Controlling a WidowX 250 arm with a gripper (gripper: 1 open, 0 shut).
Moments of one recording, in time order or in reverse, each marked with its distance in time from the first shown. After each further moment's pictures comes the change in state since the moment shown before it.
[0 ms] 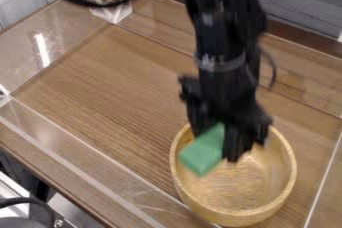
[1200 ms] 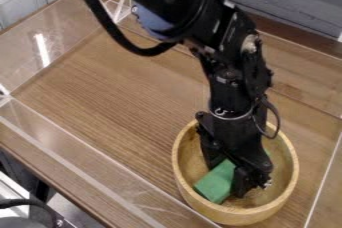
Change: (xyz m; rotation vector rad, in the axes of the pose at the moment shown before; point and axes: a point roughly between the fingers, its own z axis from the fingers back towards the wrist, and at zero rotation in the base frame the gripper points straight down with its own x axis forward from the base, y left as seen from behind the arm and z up) arm 0.009 -0.003 -0.075 0.009 0.008 -0.139
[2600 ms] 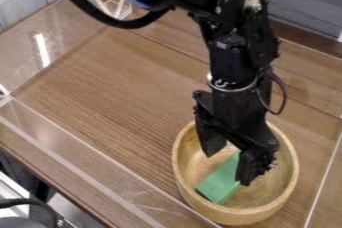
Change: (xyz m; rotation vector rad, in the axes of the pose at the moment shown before) arm -0.004 -0.006 0.037 -0.007 0.015 0.014
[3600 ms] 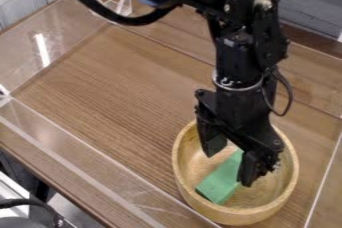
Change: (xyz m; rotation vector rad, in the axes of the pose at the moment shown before) arm -0.003 -0.002 0.003 0.020 0.029 0.017
